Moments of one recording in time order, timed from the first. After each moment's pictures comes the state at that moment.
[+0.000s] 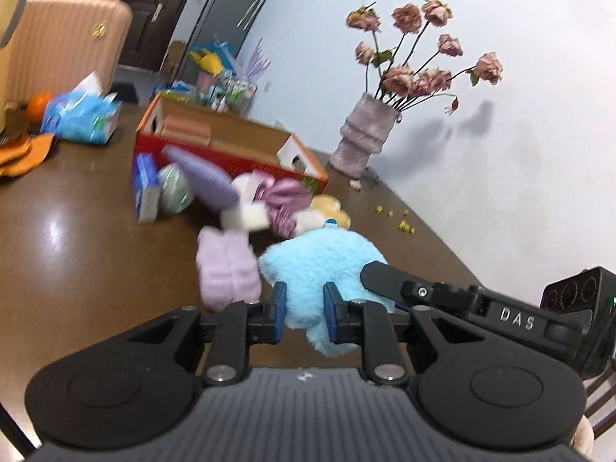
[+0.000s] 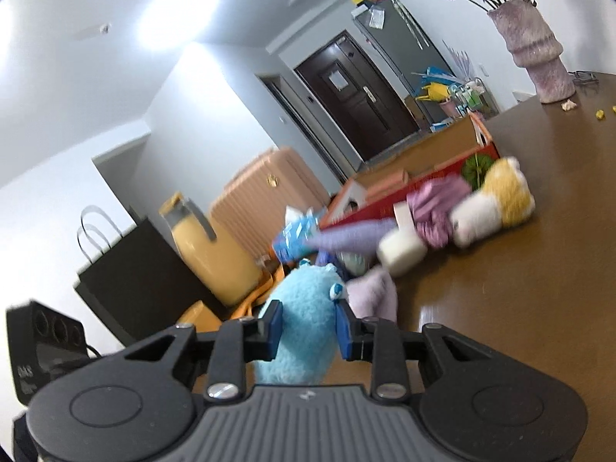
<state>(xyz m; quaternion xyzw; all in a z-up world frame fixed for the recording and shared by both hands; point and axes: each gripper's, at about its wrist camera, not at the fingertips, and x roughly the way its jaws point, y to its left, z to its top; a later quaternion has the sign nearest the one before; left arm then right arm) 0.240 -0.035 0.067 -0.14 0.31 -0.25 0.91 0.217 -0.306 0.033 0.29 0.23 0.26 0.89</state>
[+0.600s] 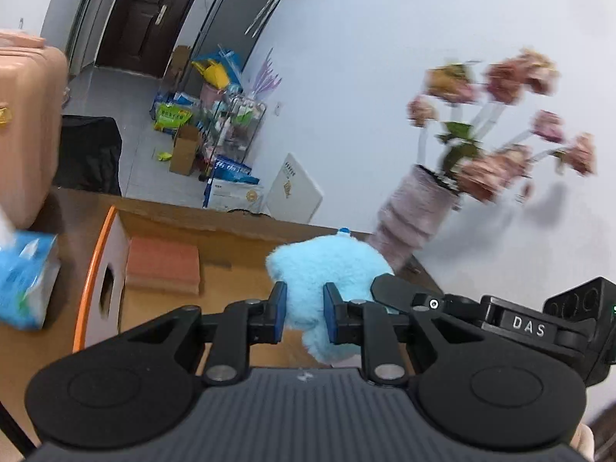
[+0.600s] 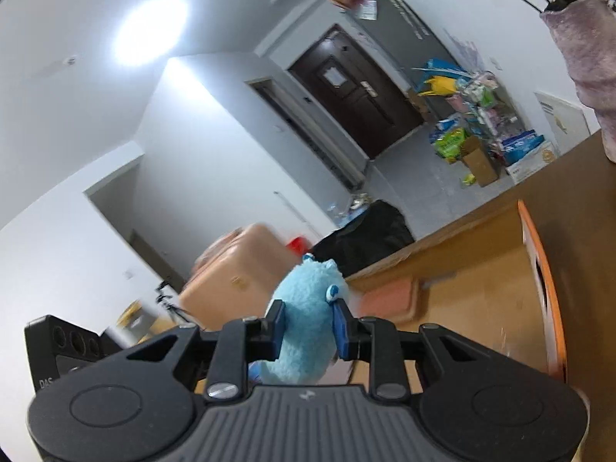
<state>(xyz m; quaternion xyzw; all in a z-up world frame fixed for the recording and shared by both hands) 0.565 -0.066 0.134 -0.16 0.32 -0.23 0.90 0.531 -0.349 0.102 0.32 0.26 0.27 0.87</state>
